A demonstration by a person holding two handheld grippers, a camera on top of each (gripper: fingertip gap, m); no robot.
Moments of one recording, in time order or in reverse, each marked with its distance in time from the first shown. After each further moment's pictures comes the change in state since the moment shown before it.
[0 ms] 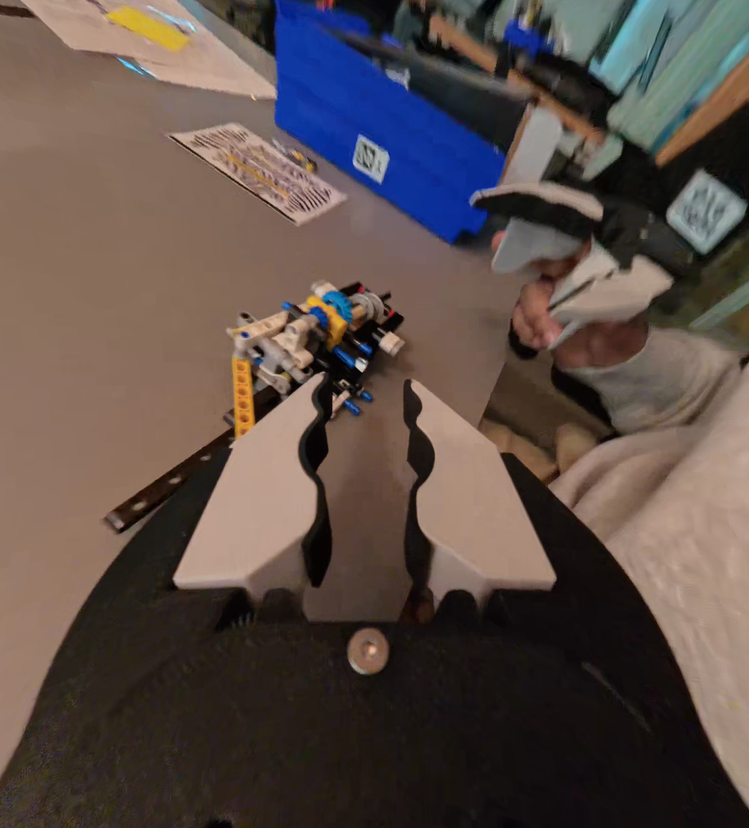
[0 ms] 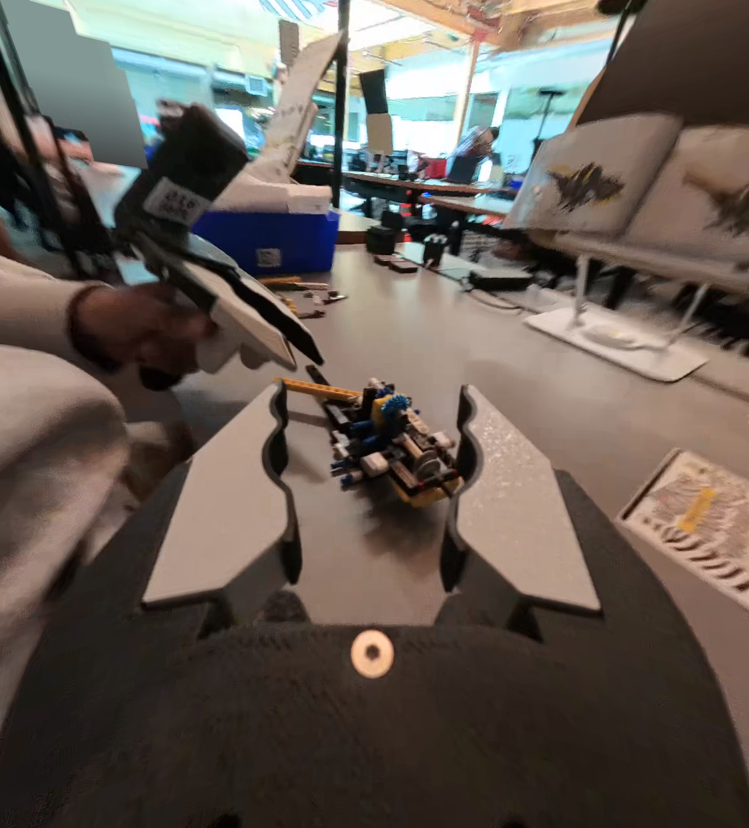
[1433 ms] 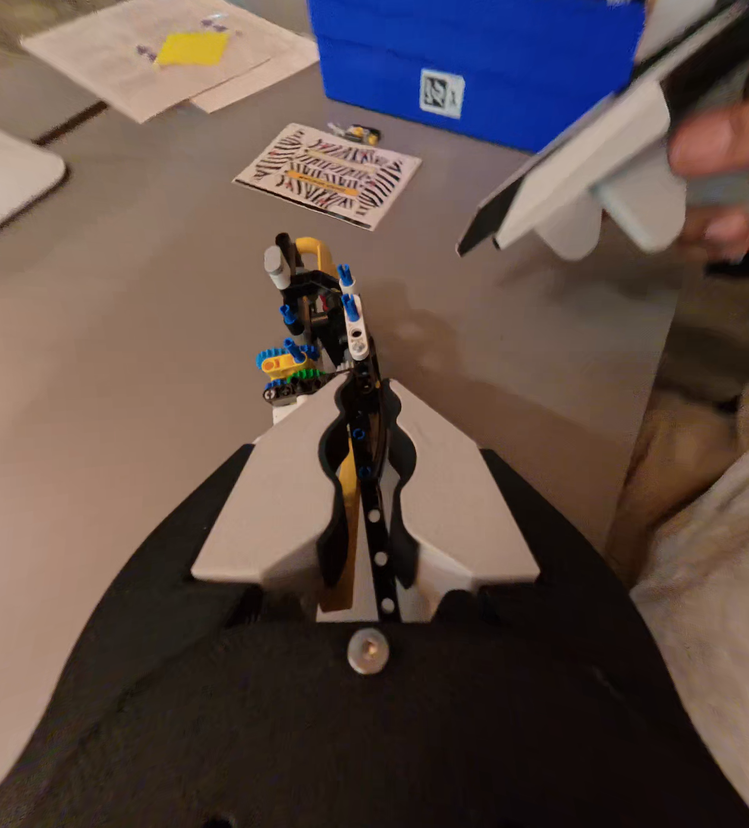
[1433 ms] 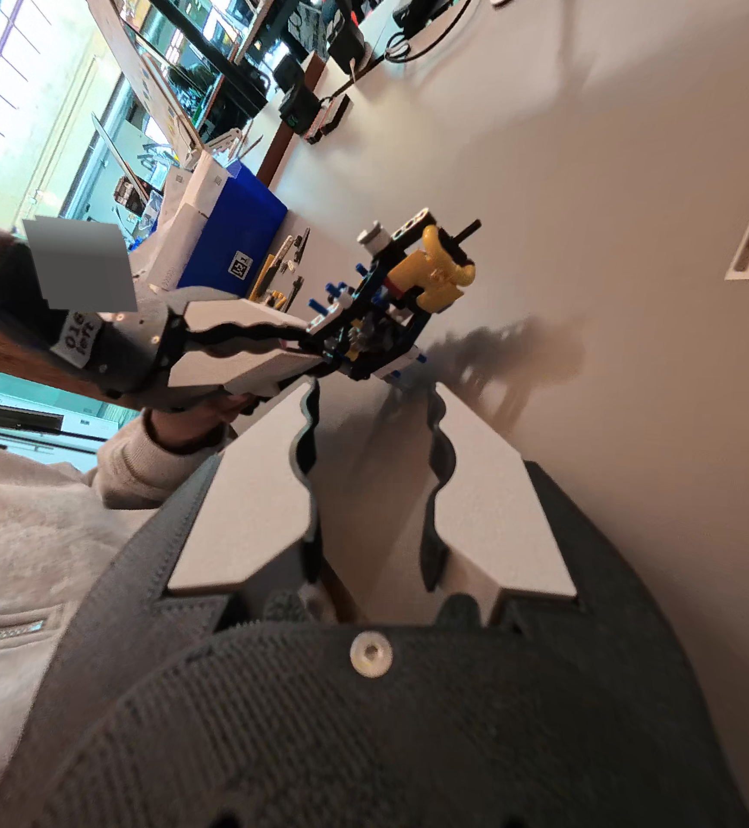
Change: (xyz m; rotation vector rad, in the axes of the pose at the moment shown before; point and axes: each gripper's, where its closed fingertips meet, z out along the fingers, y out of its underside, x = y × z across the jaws) left arm -0.041 -0.031 0.040 -0.200 -0.195 0.367; right arm 0.058 0.040 0.030 -0.348 0.009 0.923
